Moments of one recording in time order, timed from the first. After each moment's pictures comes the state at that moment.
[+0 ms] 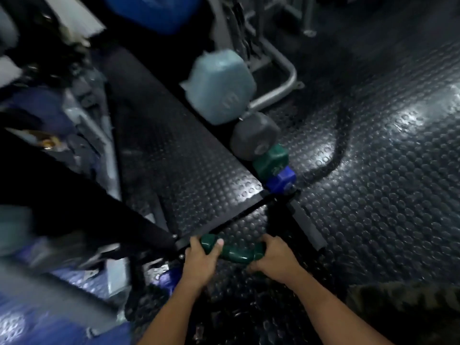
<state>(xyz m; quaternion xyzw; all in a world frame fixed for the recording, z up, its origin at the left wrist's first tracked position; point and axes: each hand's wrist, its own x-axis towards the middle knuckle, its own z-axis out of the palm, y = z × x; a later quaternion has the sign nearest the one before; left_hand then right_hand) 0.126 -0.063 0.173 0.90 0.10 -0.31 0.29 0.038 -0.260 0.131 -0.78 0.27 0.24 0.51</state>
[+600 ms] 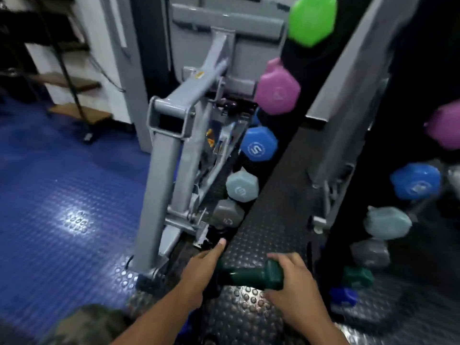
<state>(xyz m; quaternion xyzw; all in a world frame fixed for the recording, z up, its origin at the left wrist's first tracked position) 0.046 0.080 0.353 0.63 0.36 -0.15 0.67 0.047 -0.149 0.397 -0.96 -0.10 0.09 0.26</state>
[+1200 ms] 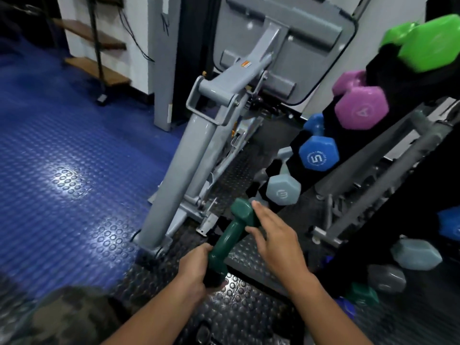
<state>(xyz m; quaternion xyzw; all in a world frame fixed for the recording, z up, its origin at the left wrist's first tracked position) 0.025 0.131 0.337 0.38 0.47 -0.09 0.79 0.098 -0.035 0.416 -0.92 -0.32 -0.10 0.23</state>
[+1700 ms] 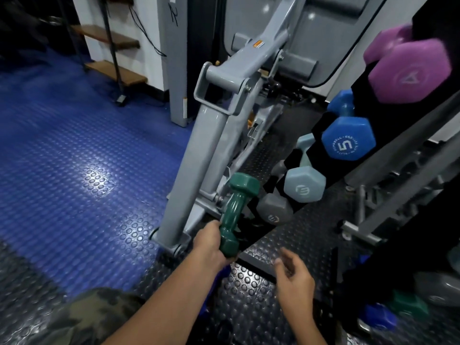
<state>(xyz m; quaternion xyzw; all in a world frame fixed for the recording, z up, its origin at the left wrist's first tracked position) 0.092 0.150 0.321 0.31 0.50 -0.05 0.81 0.073 -0.060 0.292 -0.87 0.03 0.00 0.50</state>
